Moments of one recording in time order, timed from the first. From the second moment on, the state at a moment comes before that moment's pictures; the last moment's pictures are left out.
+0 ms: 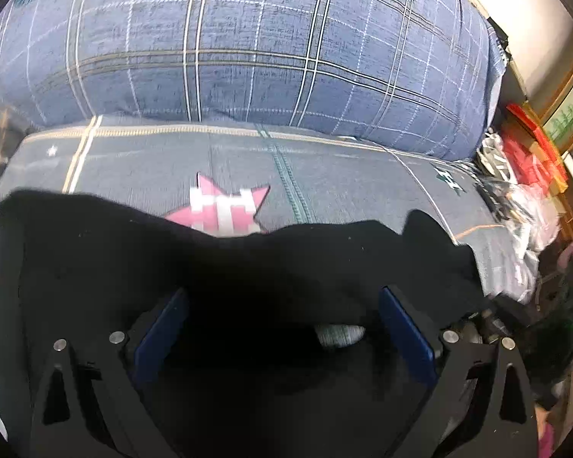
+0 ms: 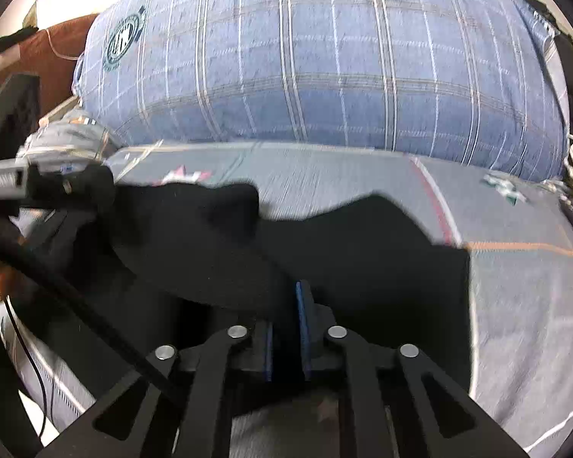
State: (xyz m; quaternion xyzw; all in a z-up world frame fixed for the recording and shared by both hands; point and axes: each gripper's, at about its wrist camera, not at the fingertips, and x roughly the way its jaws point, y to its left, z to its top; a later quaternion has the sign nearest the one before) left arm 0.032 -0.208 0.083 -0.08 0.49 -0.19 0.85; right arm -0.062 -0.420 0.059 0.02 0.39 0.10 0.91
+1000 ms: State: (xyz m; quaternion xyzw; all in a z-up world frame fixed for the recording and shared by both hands) left arm -0.022 -0.163 0.077 -0.10 0.49 -0.16 0.85; right arm 0.008 -0.509 0.026 0.08 0.42 0.04 0.90
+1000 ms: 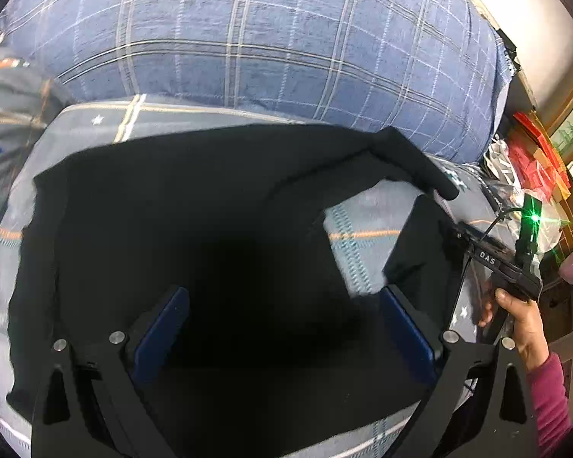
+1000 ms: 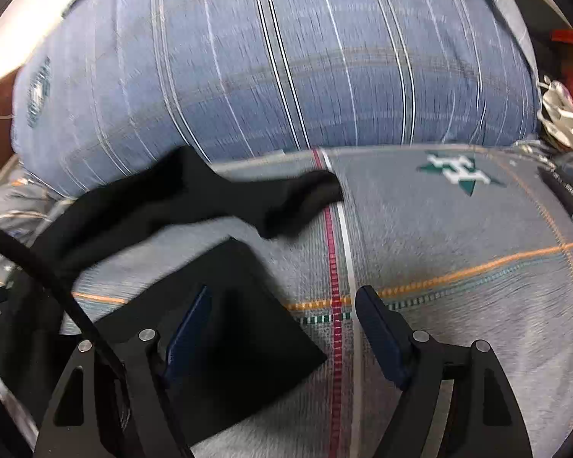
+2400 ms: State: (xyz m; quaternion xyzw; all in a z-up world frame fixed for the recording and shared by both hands) left arm -0.113 0.007 0.030 -0.14 0.51 0.02 0.85; right arm -0.096 -0.382 0.047 0.03 0.45 0.14 0.88
